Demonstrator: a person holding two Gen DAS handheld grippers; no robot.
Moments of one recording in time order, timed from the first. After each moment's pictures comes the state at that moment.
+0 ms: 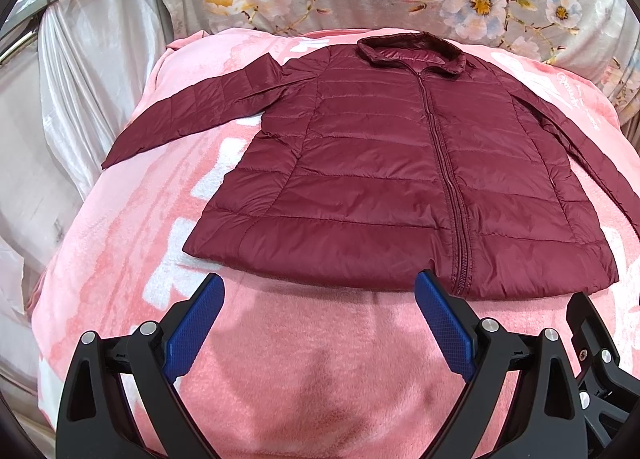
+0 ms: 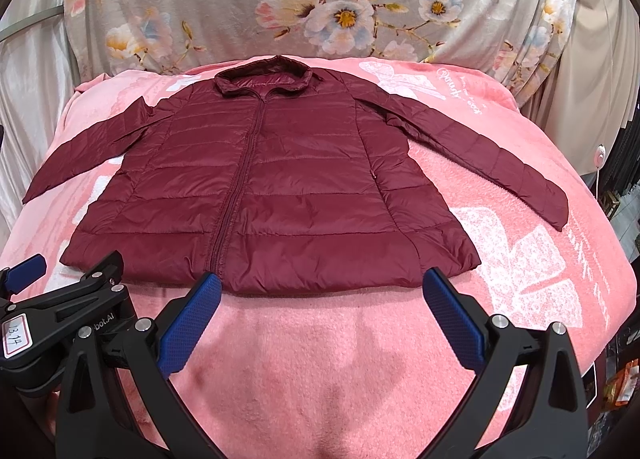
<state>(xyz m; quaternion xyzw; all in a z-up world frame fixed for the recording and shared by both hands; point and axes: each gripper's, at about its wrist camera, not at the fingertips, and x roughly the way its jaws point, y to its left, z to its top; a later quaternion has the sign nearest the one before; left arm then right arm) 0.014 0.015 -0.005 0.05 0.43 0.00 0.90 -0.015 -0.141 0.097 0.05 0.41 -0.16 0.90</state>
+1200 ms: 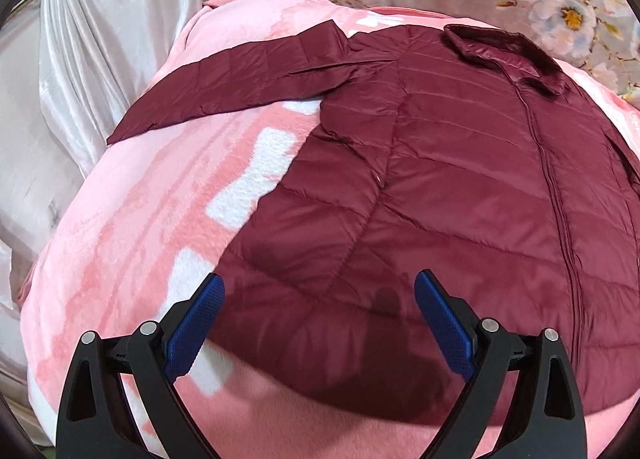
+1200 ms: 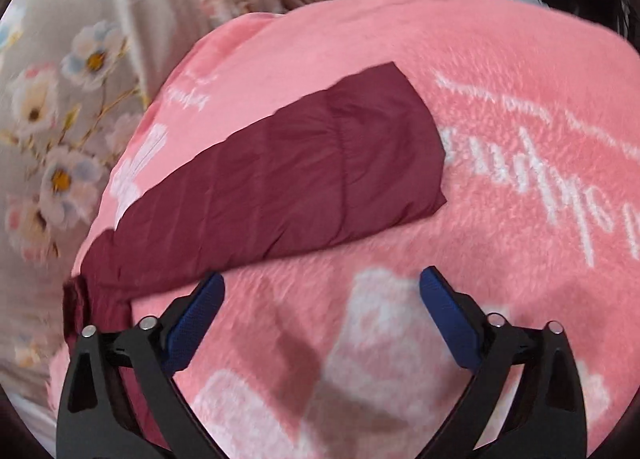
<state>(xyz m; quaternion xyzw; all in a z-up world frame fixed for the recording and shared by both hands) 0.123 0.060 -0.046 0.01 0.47 0.09 0.88 -0.046 -0.559 -0.039 0.46 0.29 -0.38 0.75</state>
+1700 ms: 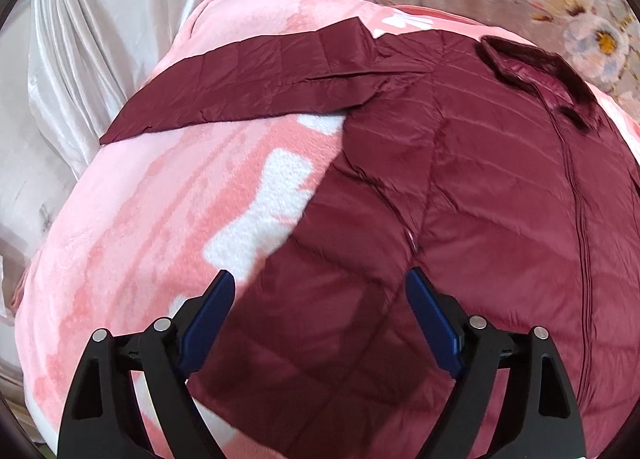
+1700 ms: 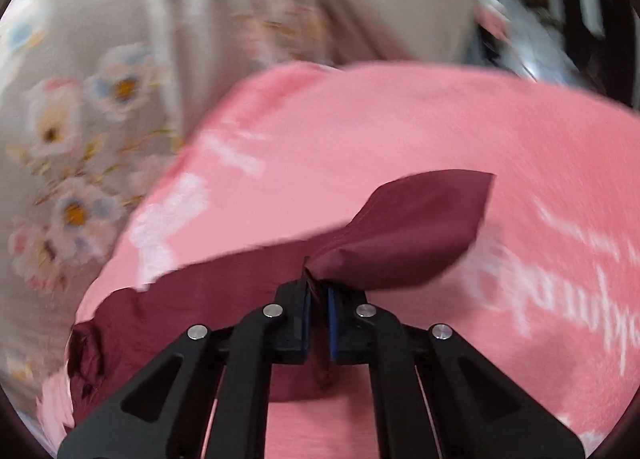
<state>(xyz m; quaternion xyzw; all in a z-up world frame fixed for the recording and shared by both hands) 0.178 0.084 -0.048 -0.02 0.48 0.11 0.87 0.100 -0.532 0.062 0.32 0.24 -0.32 0.86</state>
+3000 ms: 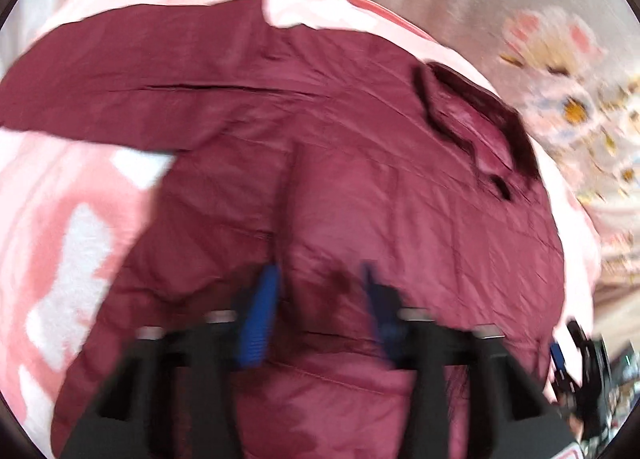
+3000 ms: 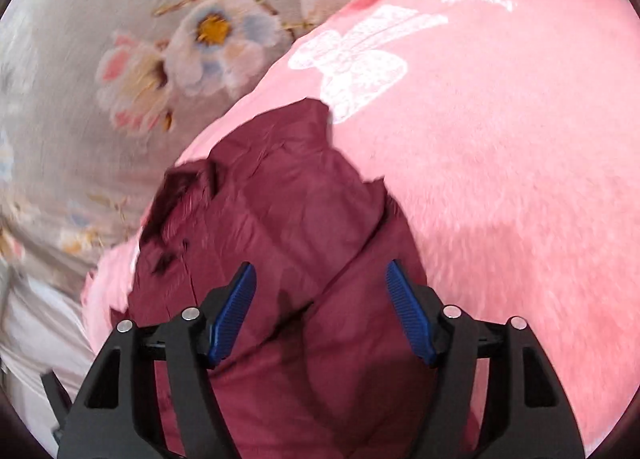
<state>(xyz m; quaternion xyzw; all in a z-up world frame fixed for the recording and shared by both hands) 0.300 0.034 -0.053 -0.19 0.52 -0.04 0.83 0.230 -0.419 -0.068 0.40 0.34 -0.10 0.84</state>
